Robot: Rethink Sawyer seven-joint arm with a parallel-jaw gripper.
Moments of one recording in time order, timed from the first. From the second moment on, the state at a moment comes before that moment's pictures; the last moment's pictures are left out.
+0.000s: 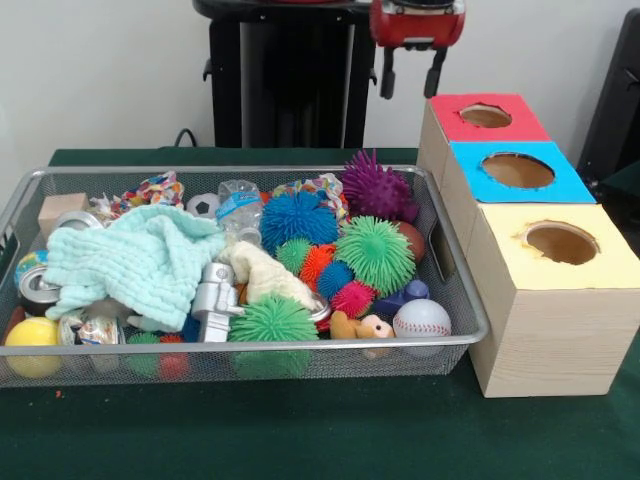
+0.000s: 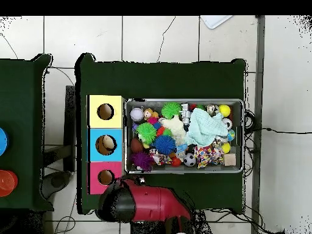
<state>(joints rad) -0.12 -0.92 0.01 2.17 -0.07 0.35 1.57</state>
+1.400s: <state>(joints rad) -0.50 -0.70 0.26 1.85 -0.36 0.40 1.57</state>
